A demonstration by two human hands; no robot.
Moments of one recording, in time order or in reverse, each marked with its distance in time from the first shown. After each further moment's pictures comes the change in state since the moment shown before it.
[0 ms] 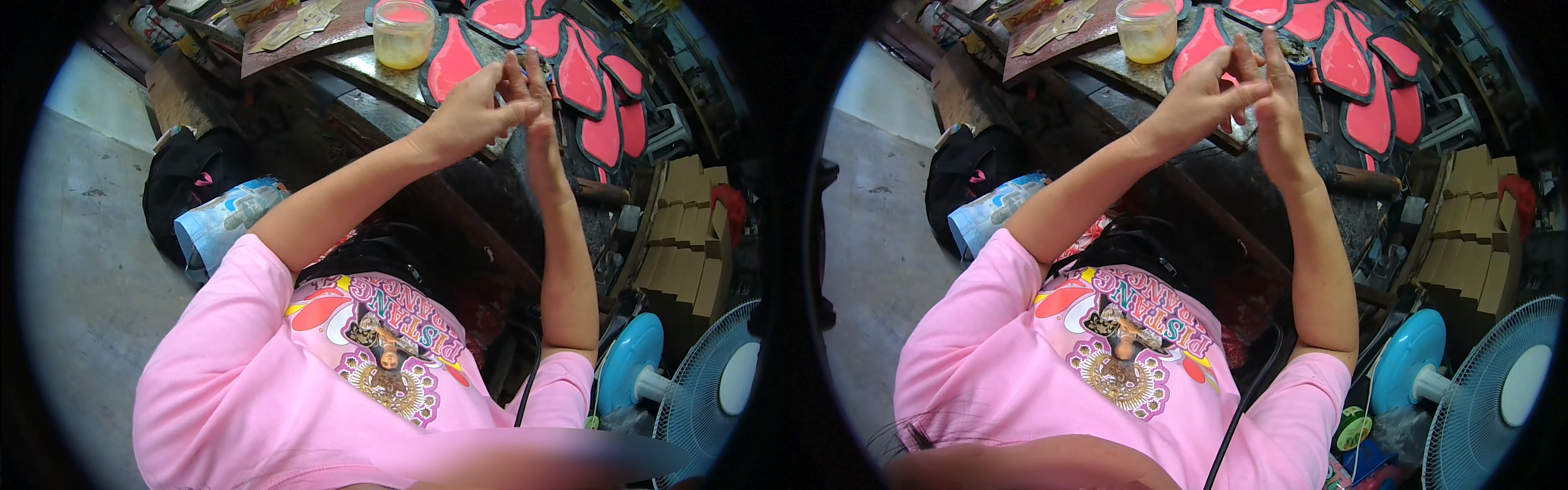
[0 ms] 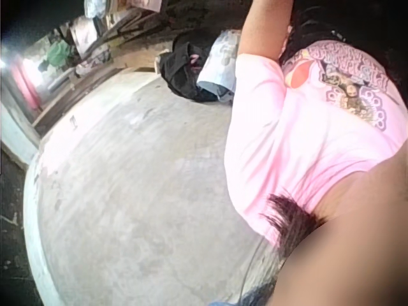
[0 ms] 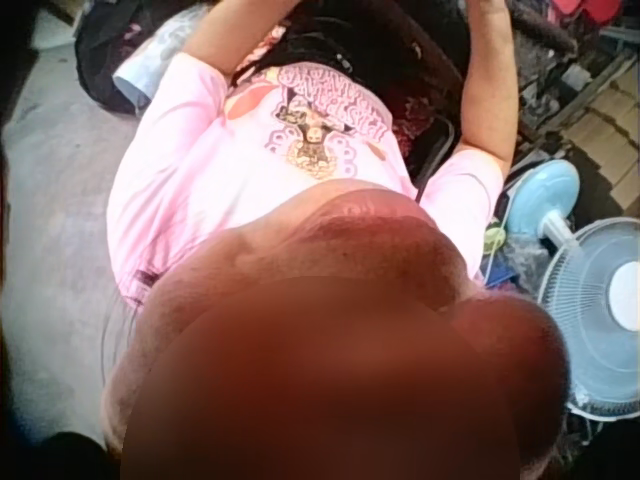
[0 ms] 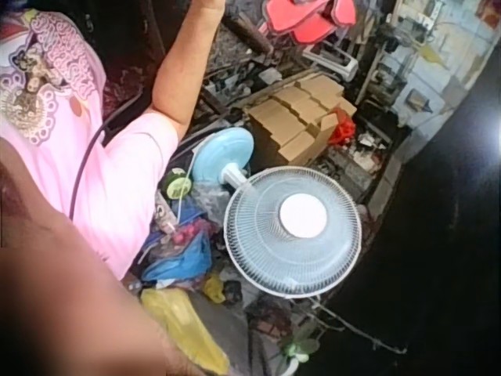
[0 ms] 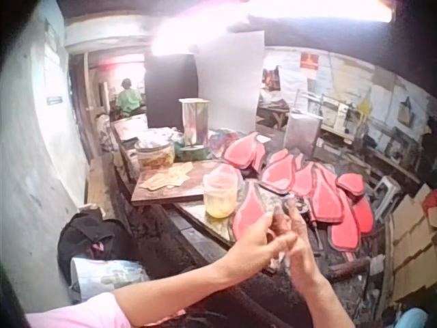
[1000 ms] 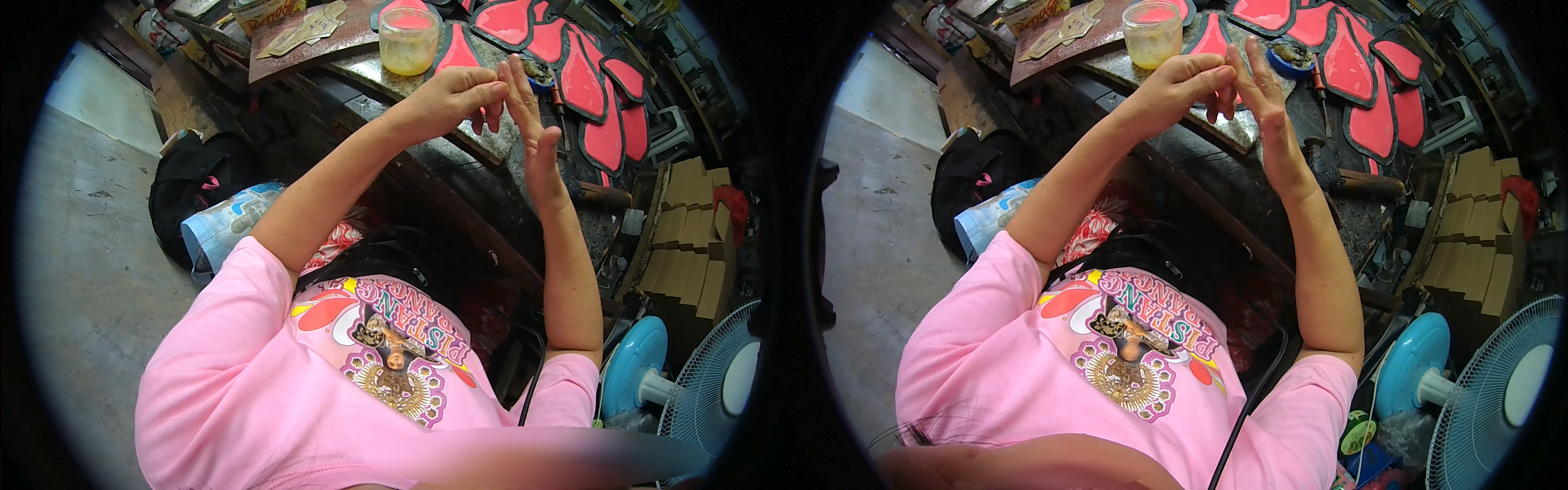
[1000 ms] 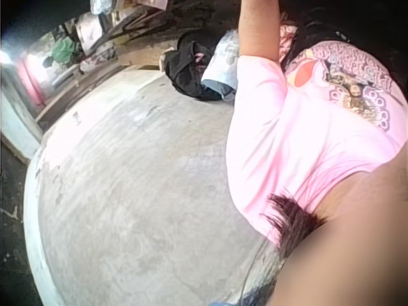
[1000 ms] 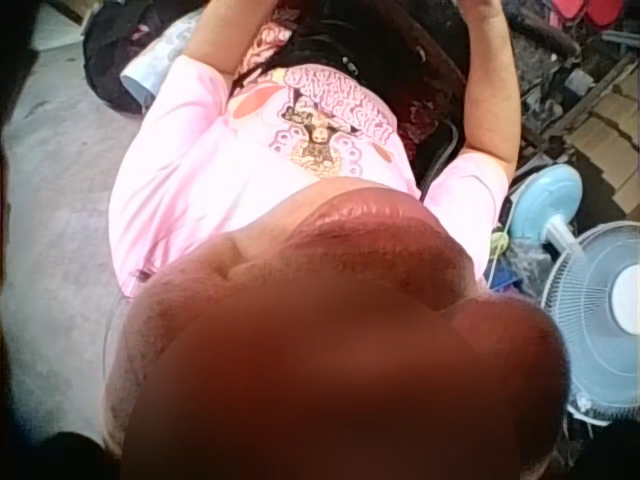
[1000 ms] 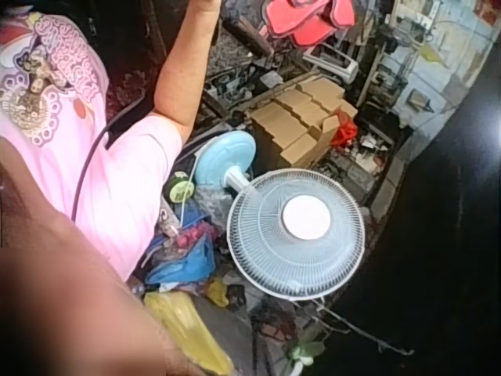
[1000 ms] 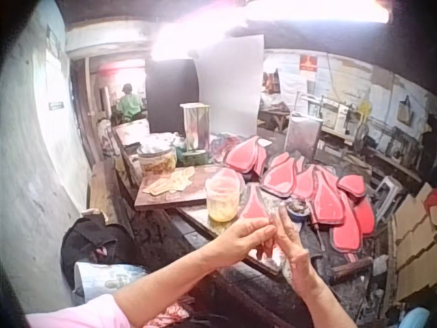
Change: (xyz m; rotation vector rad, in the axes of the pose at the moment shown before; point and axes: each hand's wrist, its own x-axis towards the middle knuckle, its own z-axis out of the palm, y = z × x) left_hand 0.003 0.001 -0.046 -0.161 -0.273 0.006; right_hand -0.001 -0.003 0.005 0.172 -0.047 0.027
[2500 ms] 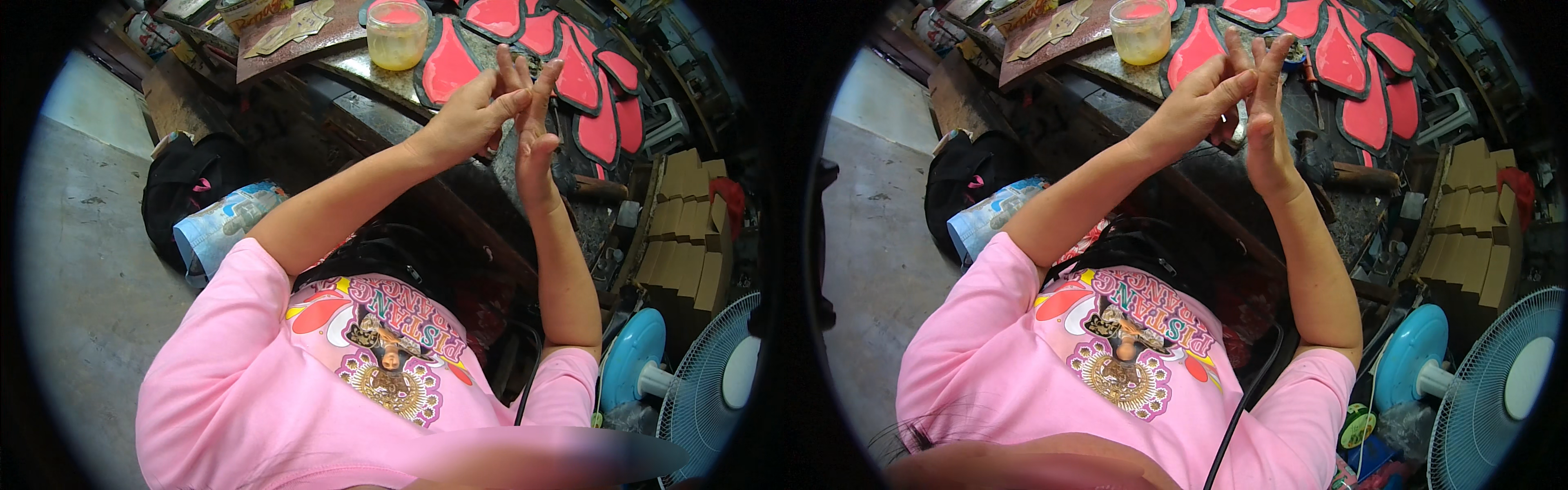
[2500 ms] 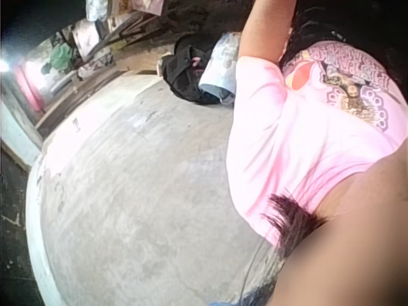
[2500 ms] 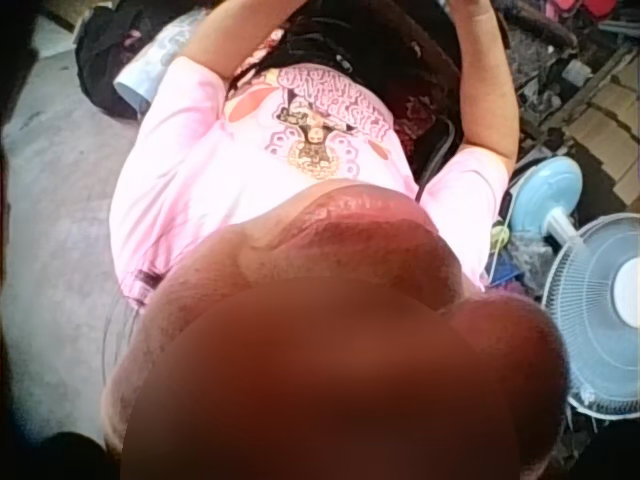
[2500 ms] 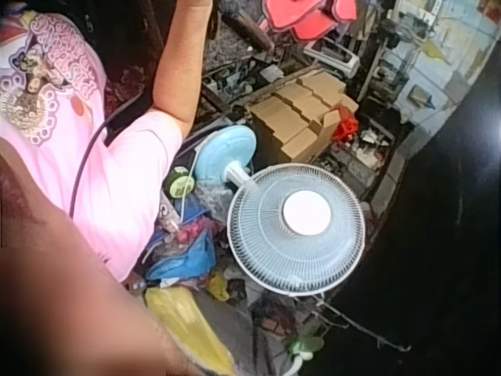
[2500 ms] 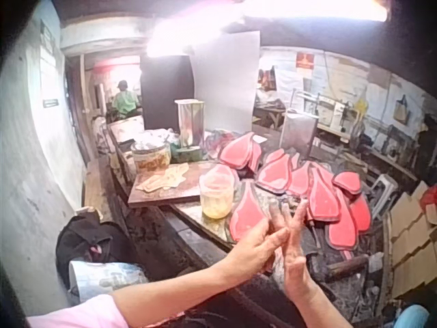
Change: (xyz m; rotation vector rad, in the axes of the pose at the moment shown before) left_hand 0.005 0.001 0.048 -0.021 0.214 -0.118; right_hand 0.000 -0.007 0.015 0.105 0.133 -0.081
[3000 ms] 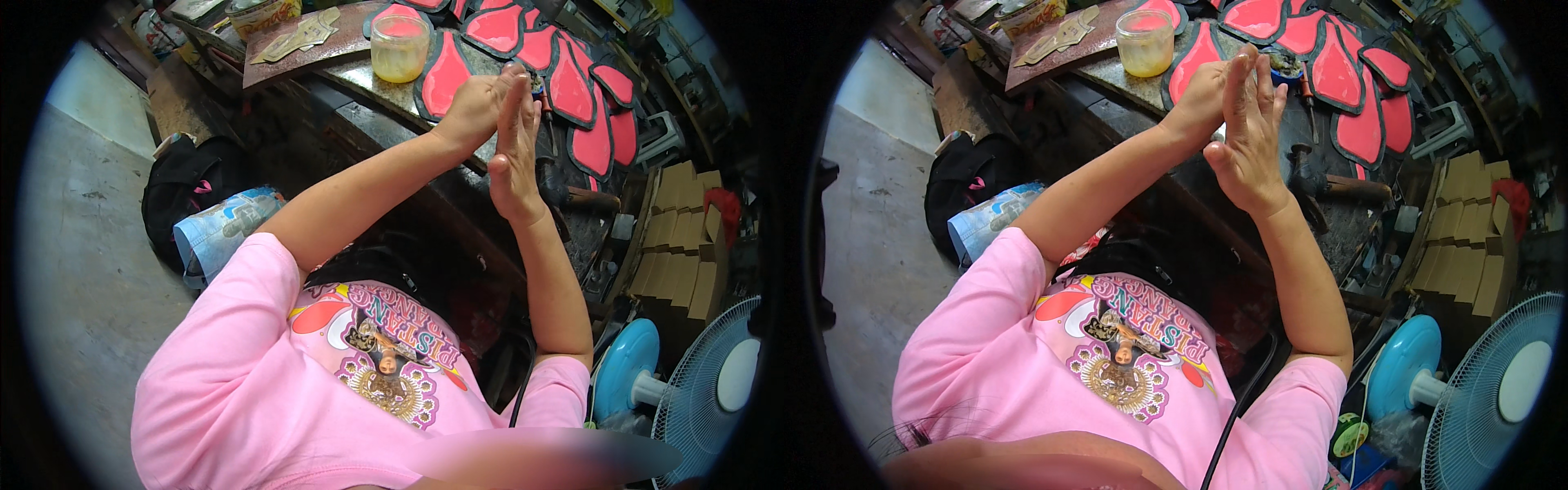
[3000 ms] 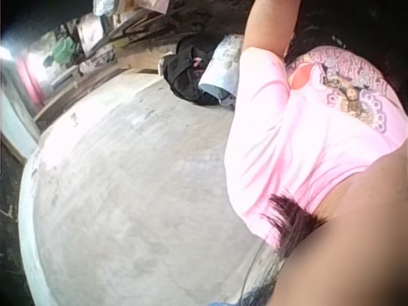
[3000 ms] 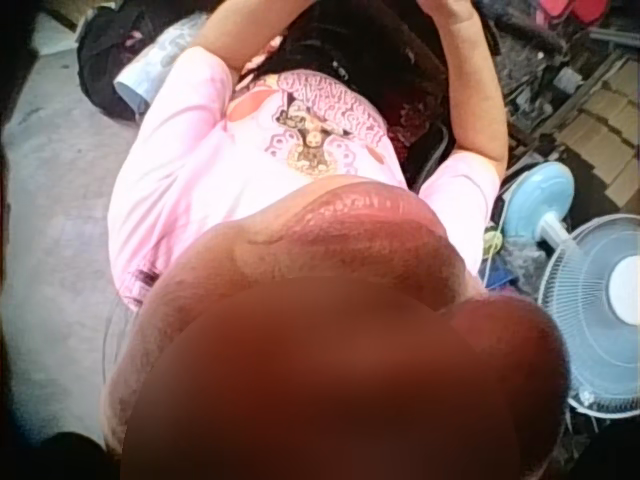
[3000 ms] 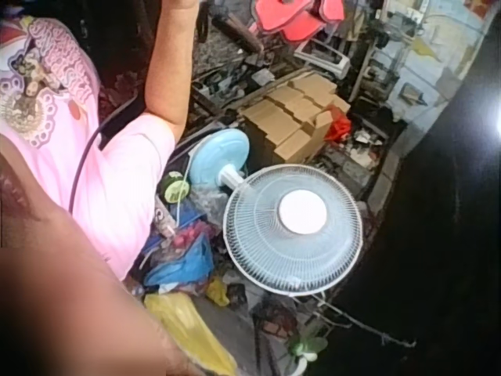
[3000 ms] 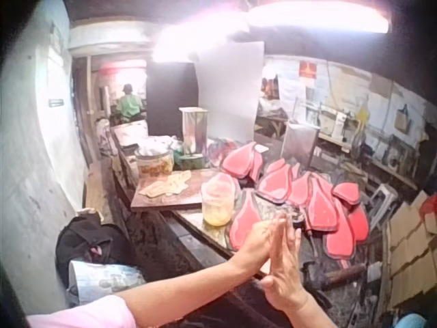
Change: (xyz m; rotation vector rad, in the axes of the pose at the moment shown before) left_hand 0.037 -0.013 0.012 -0.086 0.235 0.136; right_hand -0.006 -0.003 0.001 -0.554 -0.010 -0.148
